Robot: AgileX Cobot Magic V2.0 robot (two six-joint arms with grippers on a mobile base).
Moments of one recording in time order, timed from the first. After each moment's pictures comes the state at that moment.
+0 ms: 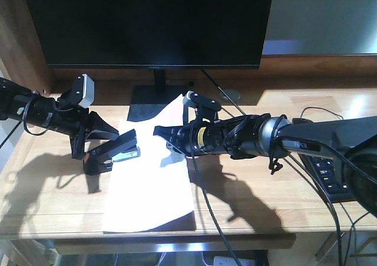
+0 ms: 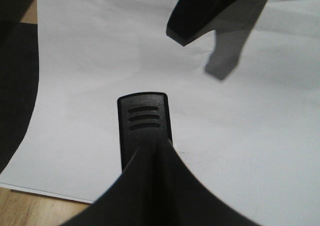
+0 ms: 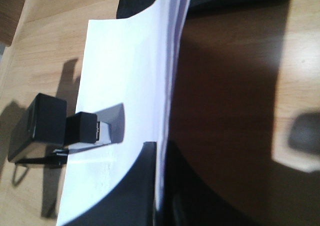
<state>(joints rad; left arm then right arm) 0.07 2.16 -1.48 -1.10 1.10 2.06 0.54 2.16 -1.33 -1.49 -0.24 2.13</state>
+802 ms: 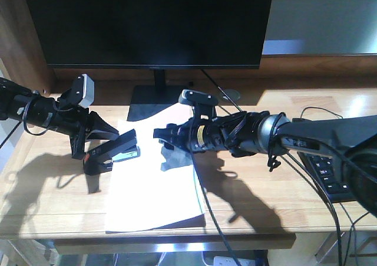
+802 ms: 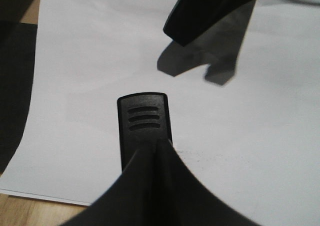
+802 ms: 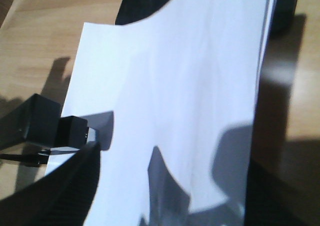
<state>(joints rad) 0.07 2.16 -1.48 -1.10 1.10 2.06 0.54 2.15 -1.35 -1.65 -0.19 2.13</state>
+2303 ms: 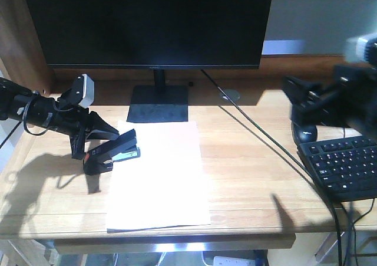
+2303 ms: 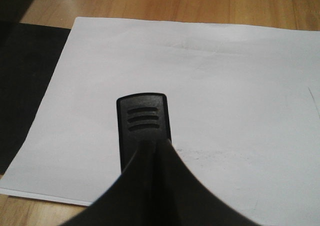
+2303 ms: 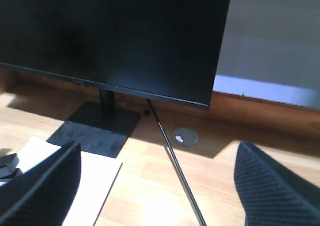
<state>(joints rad) 0.07 2.16 -1.48 -1.10 1.10 2.06 0.31 1.00 -0.69 -1.74 -0.02 1.73</state>
